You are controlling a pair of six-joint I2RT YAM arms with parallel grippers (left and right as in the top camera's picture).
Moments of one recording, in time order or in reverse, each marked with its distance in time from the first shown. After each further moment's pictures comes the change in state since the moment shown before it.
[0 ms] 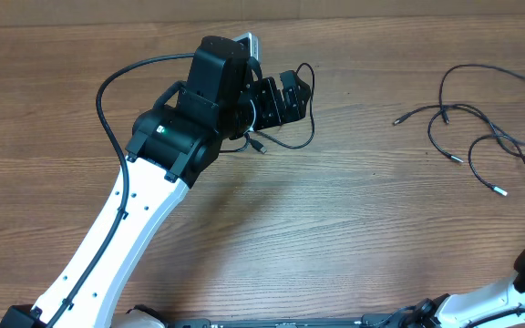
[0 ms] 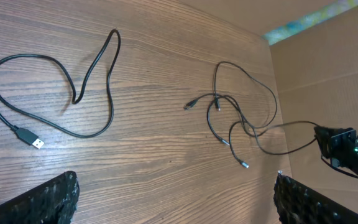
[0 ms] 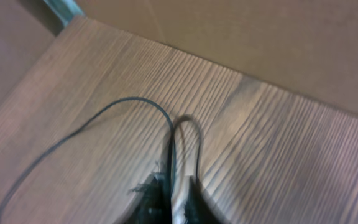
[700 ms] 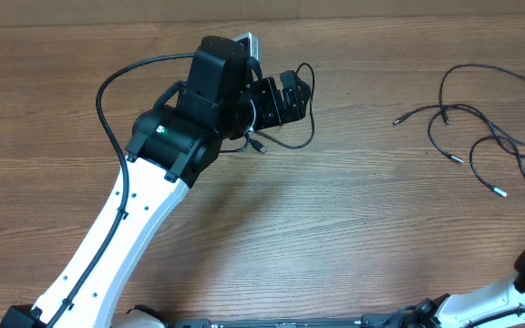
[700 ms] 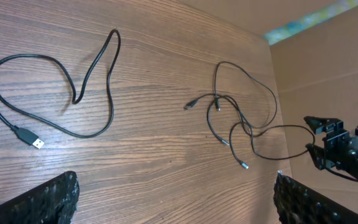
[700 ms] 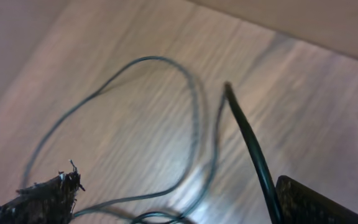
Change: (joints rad) left arm 0.000 0.000 0.000 0.000 0.000 0.000; right arm -0.005 0.001 0.000 -0.095 -0.149 0.001
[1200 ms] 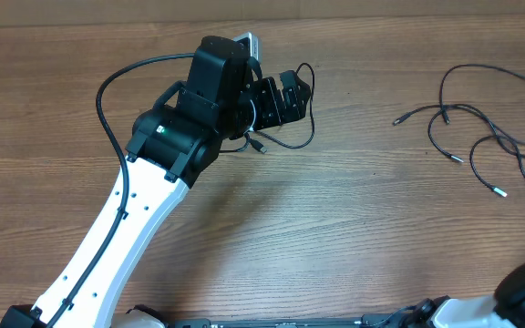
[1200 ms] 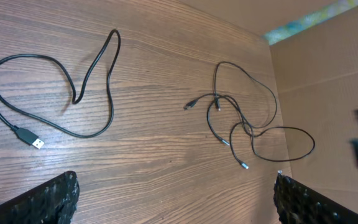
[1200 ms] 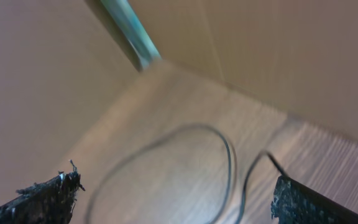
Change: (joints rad) left arm 0.000 0.000 0.000 0.000 0.000 0.000; right arm 0.000 -0.202 0.000 0.081 -0.028 0.002
